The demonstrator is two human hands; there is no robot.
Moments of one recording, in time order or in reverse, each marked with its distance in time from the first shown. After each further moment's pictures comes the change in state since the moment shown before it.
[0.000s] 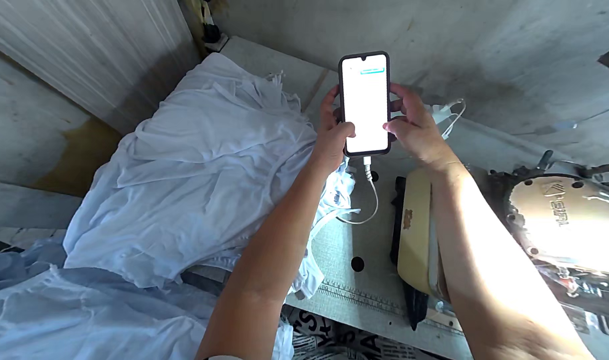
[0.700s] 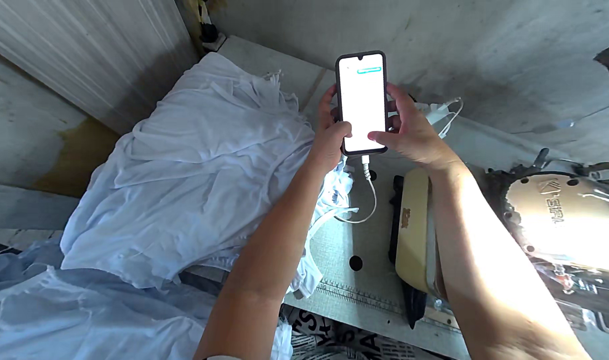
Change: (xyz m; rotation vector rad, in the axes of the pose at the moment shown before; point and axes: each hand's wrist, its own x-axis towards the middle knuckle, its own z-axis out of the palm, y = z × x) left_hand 0.001 0.000 -0.001 0.015 -0.004 -0.014; right_hand -0.003 -0.001 0.000 -0.009 -0.077 0.019
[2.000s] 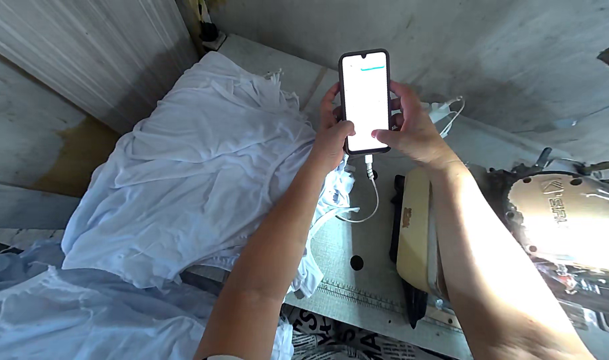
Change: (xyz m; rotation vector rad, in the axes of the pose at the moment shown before) left_hand -0.002 0.001 0.002 -0.020 -0.017 -0.006; right_hand 0.000 -0.002 0.001 0.019 0.058 0.023
